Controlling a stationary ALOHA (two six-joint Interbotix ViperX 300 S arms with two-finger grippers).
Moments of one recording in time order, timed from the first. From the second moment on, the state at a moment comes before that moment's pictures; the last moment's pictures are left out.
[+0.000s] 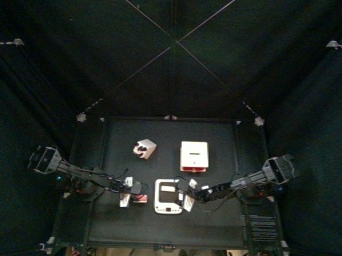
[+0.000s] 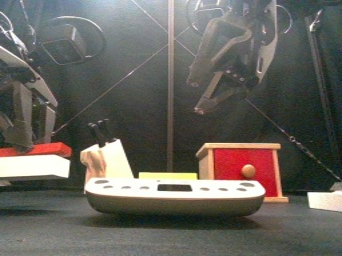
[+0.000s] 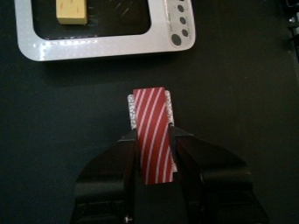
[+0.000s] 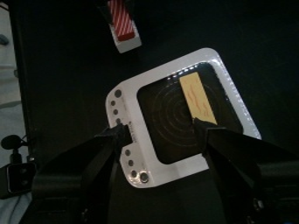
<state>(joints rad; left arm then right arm) -0.23 -0.31 1.04 -0.15 0.14 -0.01 0.27 -0.08 0.60 -0.91 0.33 1.44</state>
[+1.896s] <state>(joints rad) -0.25 -0.36 1.03 -0.16 -0.40 -0.01 0.27 0.10 0.33 -1.07 0.32 1.44</state>
